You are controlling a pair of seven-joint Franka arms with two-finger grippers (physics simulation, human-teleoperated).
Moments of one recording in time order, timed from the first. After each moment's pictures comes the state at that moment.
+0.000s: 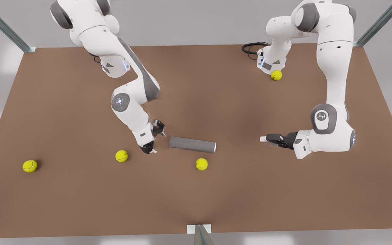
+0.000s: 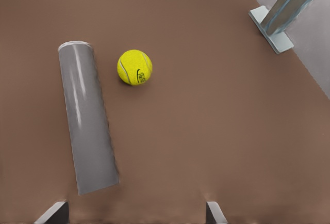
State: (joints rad) left arm -0.02 0.47 -0.09 -1.60 -0.74 1.80 0.31; right arm 0.43 0.29 0.01 -1.78 0.22 2.30 -0.72
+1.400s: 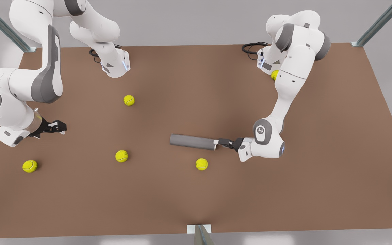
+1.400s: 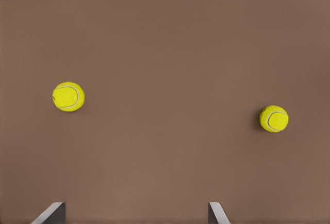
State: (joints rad) left arm -0.21 0.76 -0.17 -1.62 -1.00 2.07 0.44; right arm -0.05 0.22 0.01 -1.51 -0.12 1.64 -0.24
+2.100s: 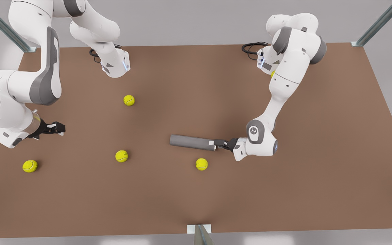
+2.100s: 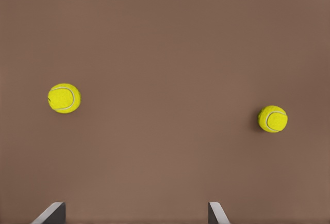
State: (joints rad) left arm -0.24 0.81 -0.21 -1.62 -1.08 2.17 0.47; right arm -0.06 0.23 0.01 -1.51 -0.12 1.66 -0.24
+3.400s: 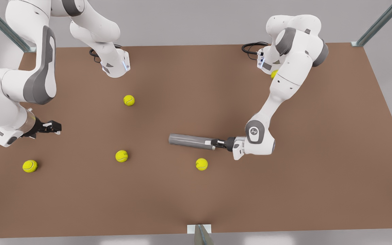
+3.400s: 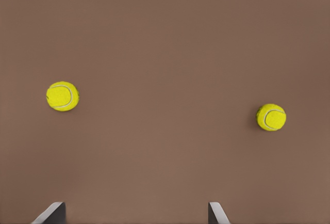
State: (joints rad) left arm -0.16 0.83 -0.32 -1.62 -1.21 2.16 0.55; right arm -0.10 0.22 0.02 -1.51 -0.11 1.66 -0.27
